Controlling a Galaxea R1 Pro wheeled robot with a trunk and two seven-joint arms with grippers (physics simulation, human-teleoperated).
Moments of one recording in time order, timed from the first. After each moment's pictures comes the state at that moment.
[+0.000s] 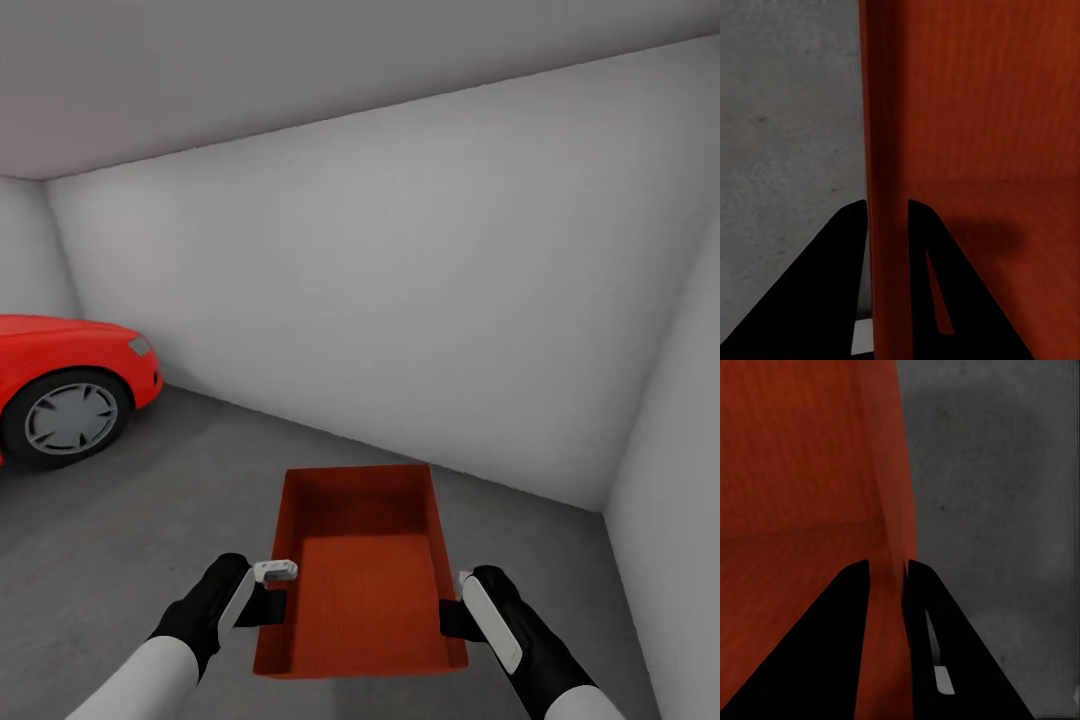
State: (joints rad) left arm -0.62 -0.06 -0.01 -0.57 0.08 0.85 -0.01; right arm -0.47 0.01 0.23 -0.88 -0.62 0.91 -0.49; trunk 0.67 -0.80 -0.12
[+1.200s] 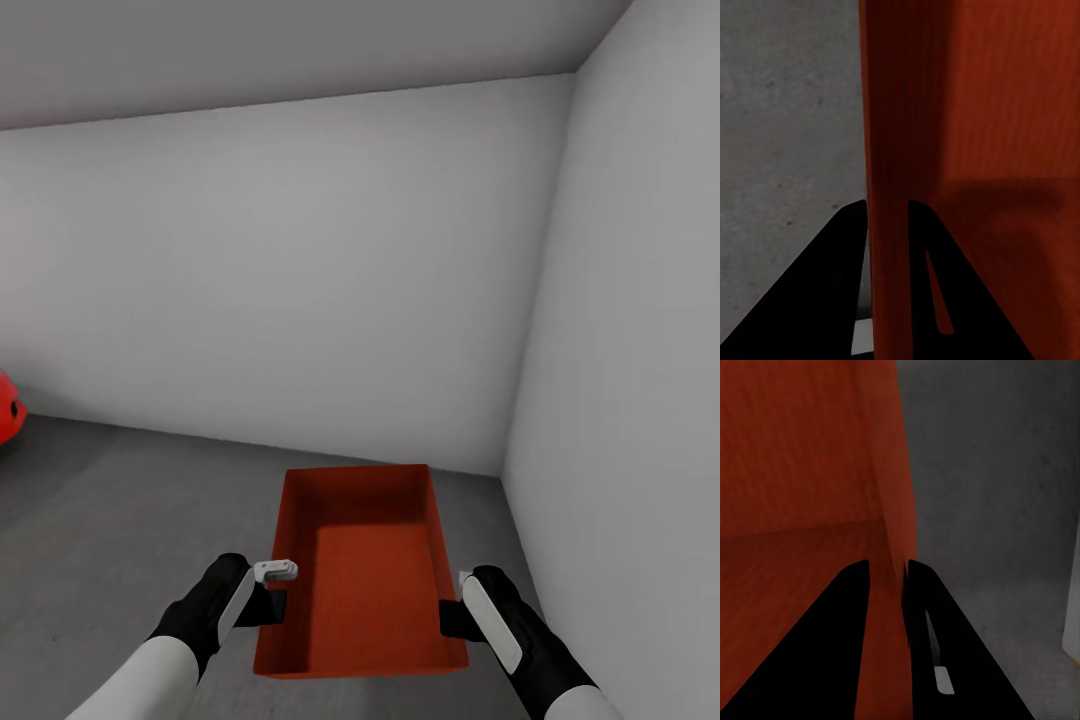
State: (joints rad) left arm -0.62 -0.06 -0.01 -0.57 0.08 0.85 -0.01; right arm -0.47 0.01 0.24 -0.88 -0.62 0.91 -0.49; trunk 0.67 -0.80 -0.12
